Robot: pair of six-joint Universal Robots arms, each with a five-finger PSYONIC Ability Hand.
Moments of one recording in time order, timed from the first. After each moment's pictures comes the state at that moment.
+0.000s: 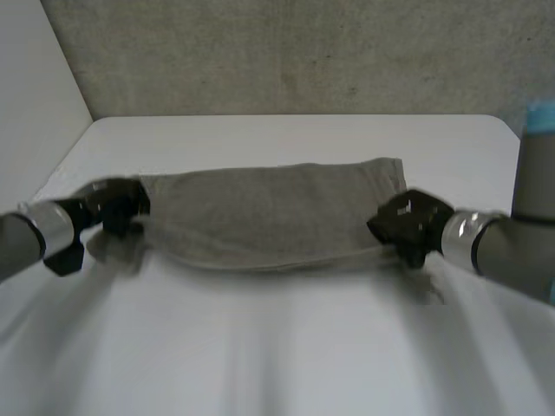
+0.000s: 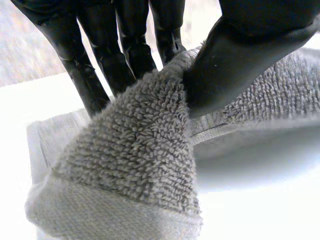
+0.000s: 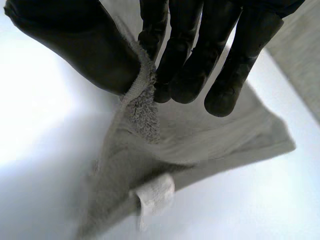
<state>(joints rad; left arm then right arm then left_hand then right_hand) 4.72 -2.04 -1.49 3.01 -1.05 3.36 1.88 -1.12 1.40 0.35 1.26 2.35 1.19 1.19 1.20 1.19 1.03 1.32 1.34 1.35 1.34 1.17</state>
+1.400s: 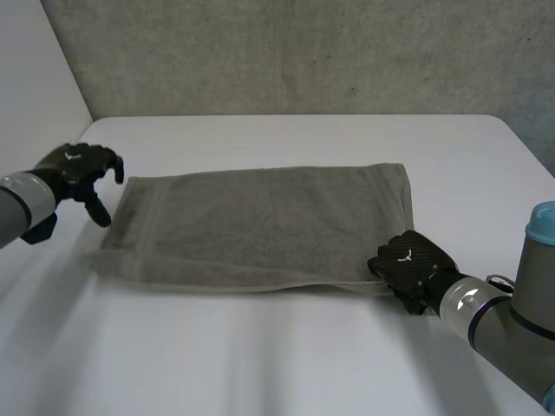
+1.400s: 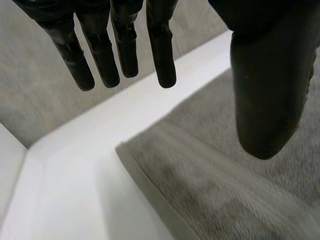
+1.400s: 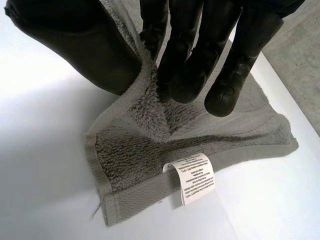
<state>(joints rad) 4.73 -2.04 -1.34 3.04 -1.17 3.50 1.87 -1.26 1.84 -0.07 1.25 2.35 0.42 0.43 0.43 0.44 0.21 1.32 1.34 1.35 1.34 1.17</state>
